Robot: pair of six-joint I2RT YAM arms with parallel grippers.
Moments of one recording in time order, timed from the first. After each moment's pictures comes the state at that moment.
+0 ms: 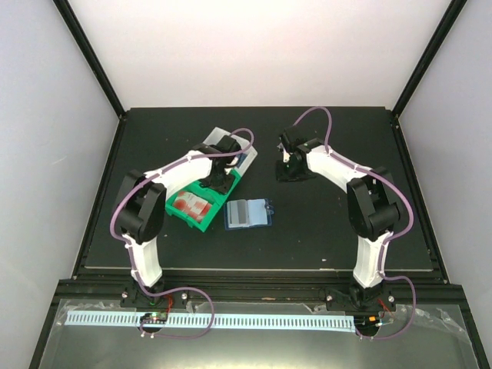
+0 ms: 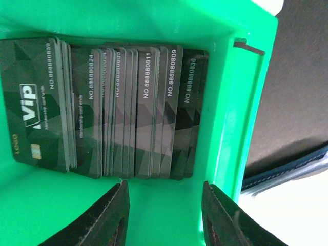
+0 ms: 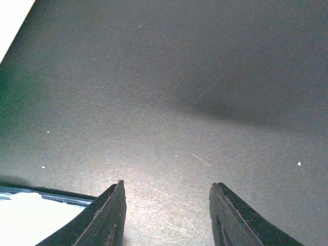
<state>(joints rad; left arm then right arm) -0.53 1.89 1.41 -0.87 -0.18 -0.13 0.48 1.93 1.45 -0.72 -0.07 0.33</state>
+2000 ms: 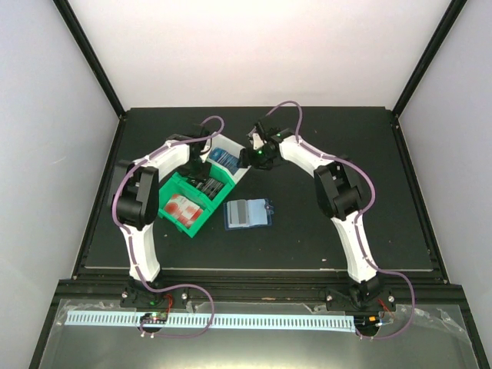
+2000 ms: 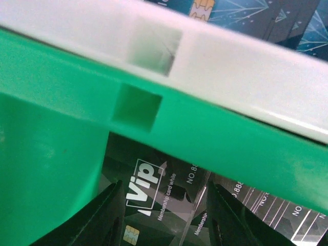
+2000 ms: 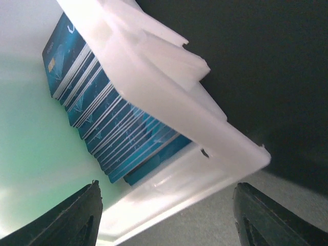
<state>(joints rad) -0.26 1.98 1.44 -0.80 -0.13 -0.02 0.54 2.33 1.90 -0.65 -0.40 0.43</state>
